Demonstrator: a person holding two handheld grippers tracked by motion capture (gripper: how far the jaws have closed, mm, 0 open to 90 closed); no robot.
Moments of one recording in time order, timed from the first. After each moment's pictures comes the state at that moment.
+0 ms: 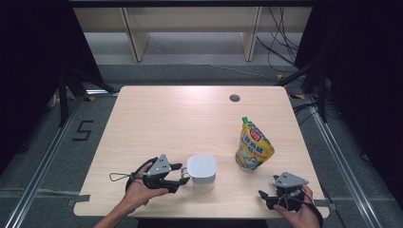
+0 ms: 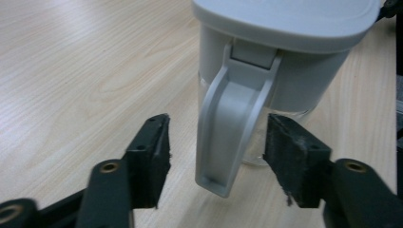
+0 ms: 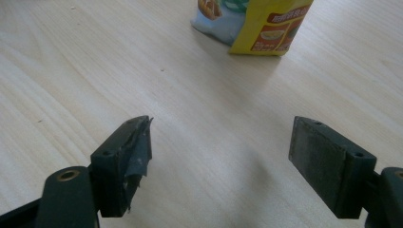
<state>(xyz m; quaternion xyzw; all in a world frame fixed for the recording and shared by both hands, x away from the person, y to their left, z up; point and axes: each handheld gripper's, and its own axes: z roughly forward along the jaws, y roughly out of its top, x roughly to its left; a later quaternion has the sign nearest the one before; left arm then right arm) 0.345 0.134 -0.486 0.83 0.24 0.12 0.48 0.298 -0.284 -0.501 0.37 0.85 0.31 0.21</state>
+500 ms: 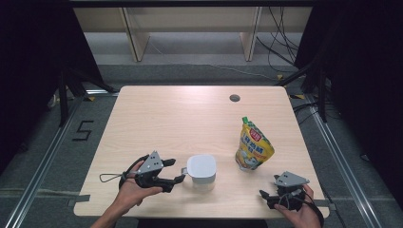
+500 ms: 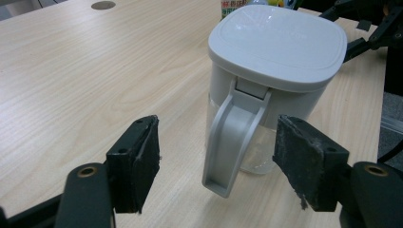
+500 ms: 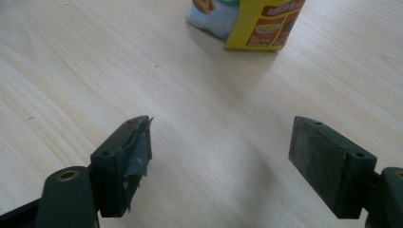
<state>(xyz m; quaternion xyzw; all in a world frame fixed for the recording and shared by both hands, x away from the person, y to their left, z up) 0.340 0.149 -0.466 0.82 0.26 0.13 0.50 0.302 -0.289 -0.503 0.36 0.85 0.31 0.21</state>
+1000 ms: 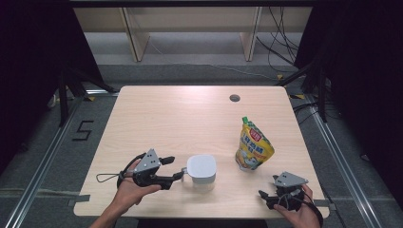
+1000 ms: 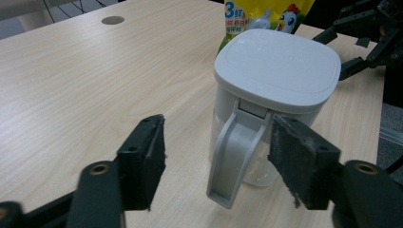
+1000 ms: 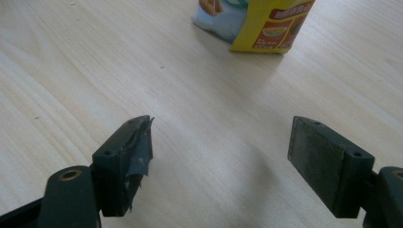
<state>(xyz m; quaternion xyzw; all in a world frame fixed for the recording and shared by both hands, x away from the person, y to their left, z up) 0.339 0.153 -0.457 0.80 0.26 0.14 0.52 0.302 -0.286 -0.503 0.36 0.85 0.32 0.21</state>
